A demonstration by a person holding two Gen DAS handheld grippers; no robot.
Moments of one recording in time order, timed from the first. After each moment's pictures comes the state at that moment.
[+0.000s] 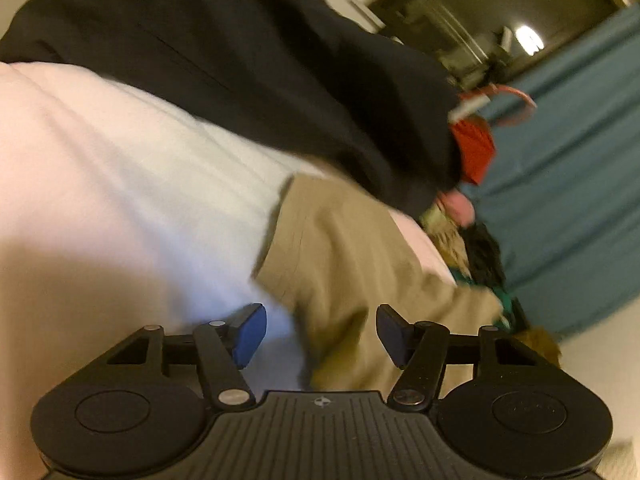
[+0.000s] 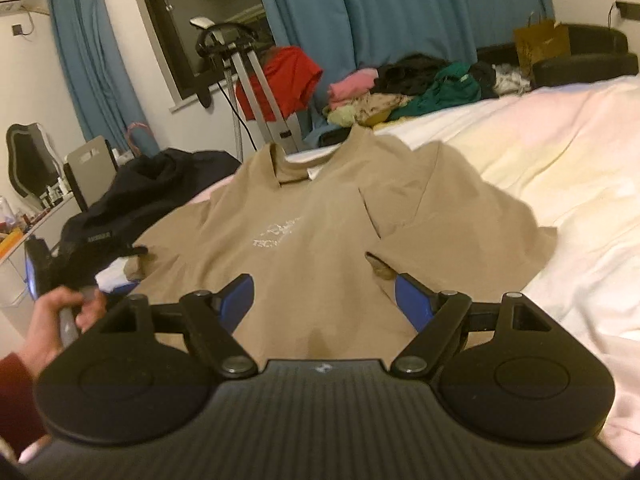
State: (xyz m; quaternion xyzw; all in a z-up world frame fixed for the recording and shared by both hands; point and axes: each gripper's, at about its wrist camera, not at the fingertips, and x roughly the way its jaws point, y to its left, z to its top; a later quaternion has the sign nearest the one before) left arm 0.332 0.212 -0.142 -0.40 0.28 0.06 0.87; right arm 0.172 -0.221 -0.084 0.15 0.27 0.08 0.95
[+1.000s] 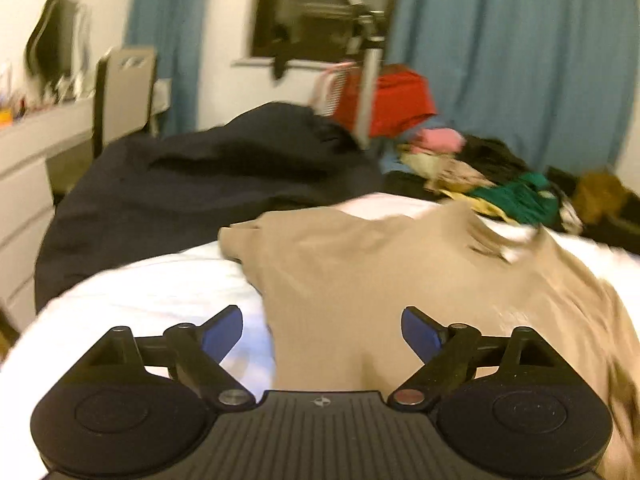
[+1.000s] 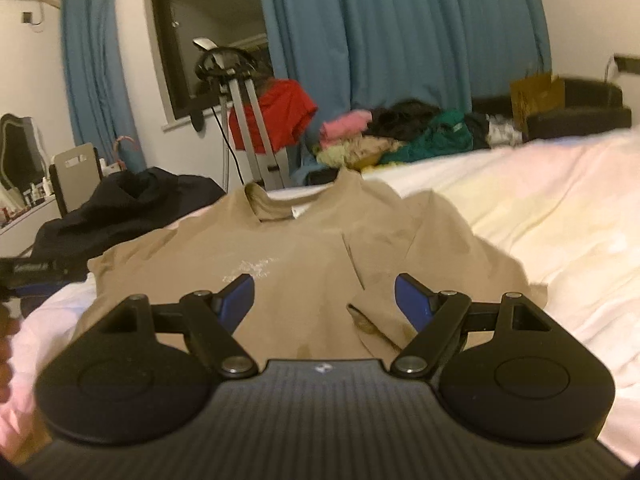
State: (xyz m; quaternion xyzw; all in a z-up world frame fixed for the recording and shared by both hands) left arm 0.225 0.096 -0.054 -0.05 0.28 0.06 0.96; right arm 0.175 -0.214 -0.078 0.09 0.19 0.06 0.97
